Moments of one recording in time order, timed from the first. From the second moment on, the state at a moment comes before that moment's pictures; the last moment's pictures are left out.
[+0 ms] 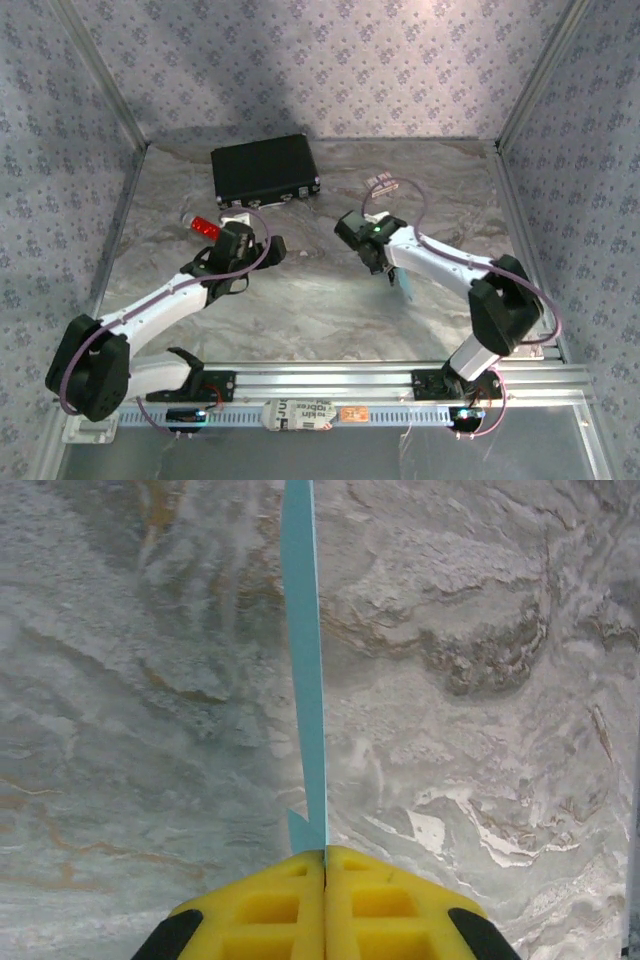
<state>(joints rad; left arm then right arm) -0.54 1.18 0.63 -0.14 -0.10 -0.67 0.77 1.64 1.19 -1.03 0.62 0.53</state>
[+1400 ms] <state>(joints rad) -0.70 1.62 0.90 -0.12 0.30 -0.71 0.26 1.37 0.53 -0.04 -0.48 0.75</state>
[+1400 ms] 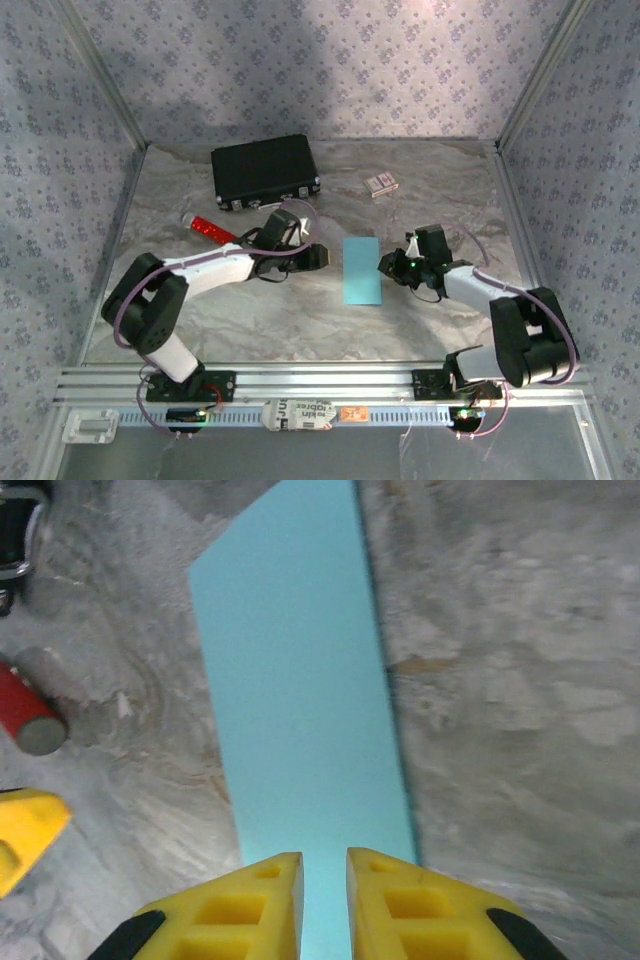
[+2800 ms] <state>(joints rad) -0.68 1.83 0.94 -0.01 0.52 -0.89 0.33 1.61 0.55 0.15 -0.56 0.82</state>
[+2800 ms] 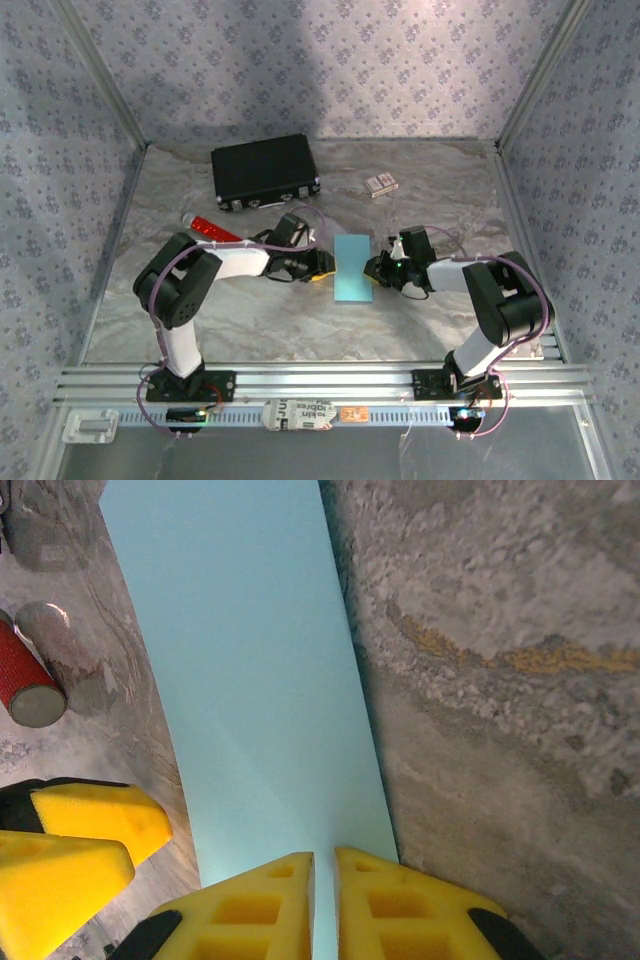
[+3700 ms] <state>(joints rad) -0.68 1.91 0.97 0.03 0.57 -0.95 0.32 1.61 0.55 0.15 -0.56 0.82</state>
